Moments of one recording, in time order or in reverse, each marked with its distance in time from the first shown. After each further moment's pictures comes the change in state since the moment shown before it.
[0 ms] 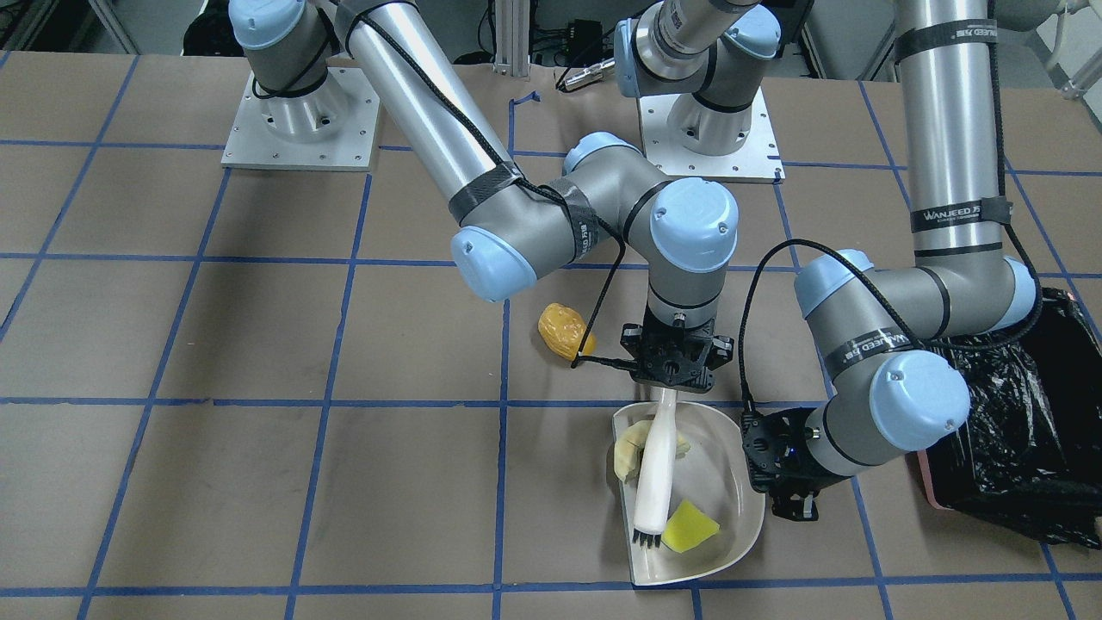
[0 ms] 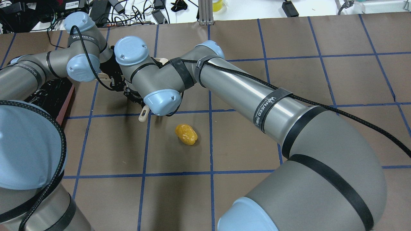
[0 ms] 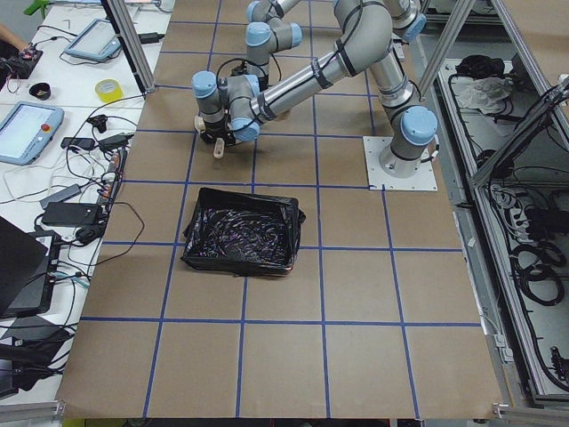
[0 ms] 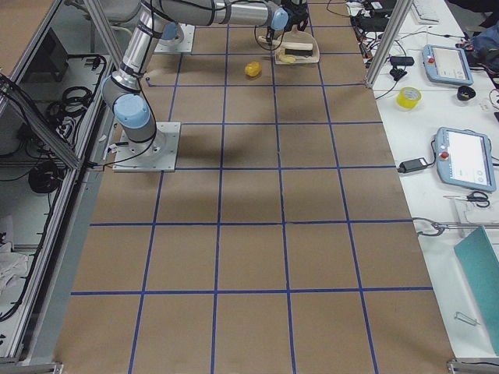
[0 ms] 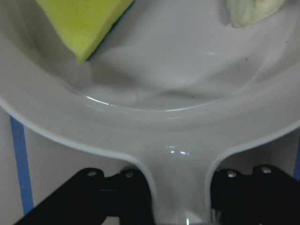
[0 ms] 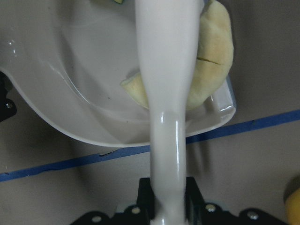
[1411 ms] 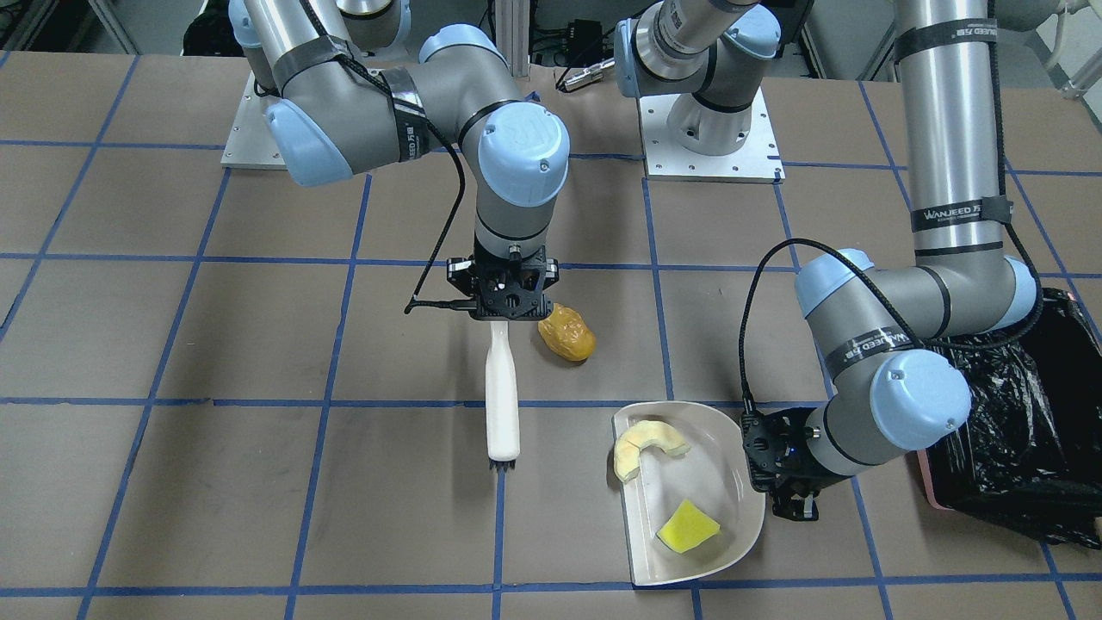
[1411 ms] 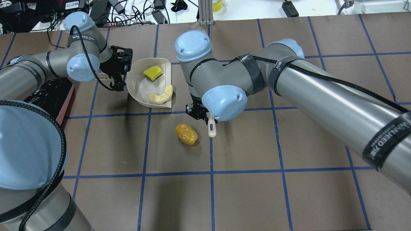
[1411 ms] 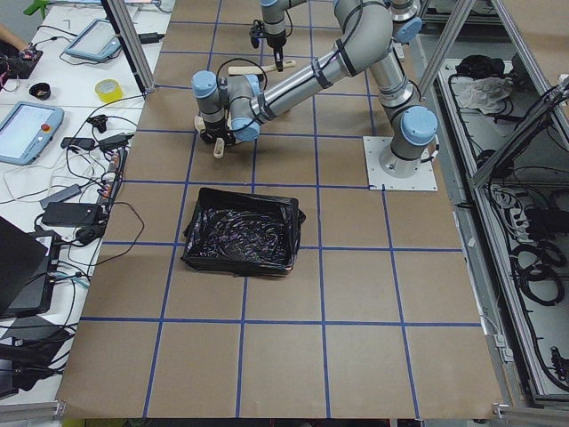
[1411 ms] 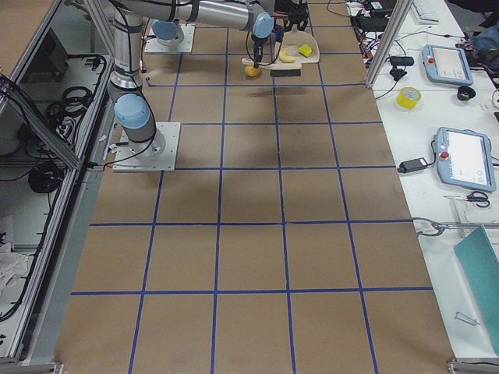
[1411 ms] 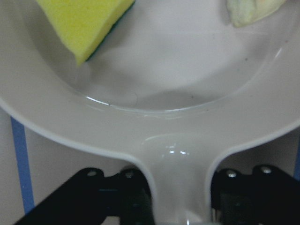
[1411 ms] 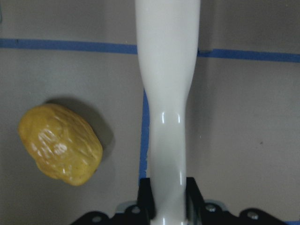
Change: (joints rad) left arm 0.000 0.002 0.000 0.000 0.000 0.003; right arm -0.166 -0.387 0.462 0.180 -0.143 -0.484
